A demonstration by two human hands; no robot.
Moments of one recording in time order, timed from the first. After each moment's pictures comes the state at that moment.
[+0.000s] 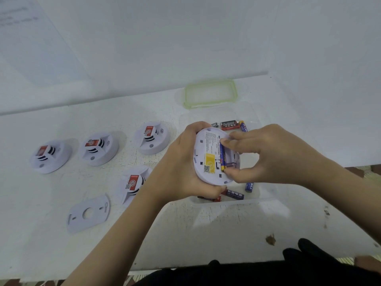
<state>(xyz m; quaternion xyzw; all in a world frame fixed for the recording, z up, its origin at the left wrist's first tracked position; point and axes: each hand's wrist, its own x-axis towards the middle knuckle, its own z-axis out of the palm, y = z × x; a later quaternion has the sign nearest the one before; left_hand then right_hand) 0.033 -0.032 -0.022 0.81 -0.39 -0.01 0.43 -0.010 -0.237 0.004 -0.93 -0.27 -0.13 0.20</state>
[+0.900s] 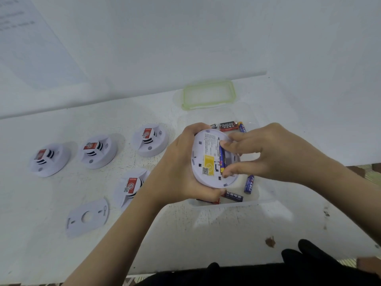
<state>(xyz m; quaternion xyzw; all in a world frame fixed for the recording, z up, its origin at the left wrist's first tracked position) 0.034 -0.034 -0.018 0.81 -0.40 0.00 0.42 -0.006 -0.244 0.002 -0.91 -0.28 -0.15 0.26</state>
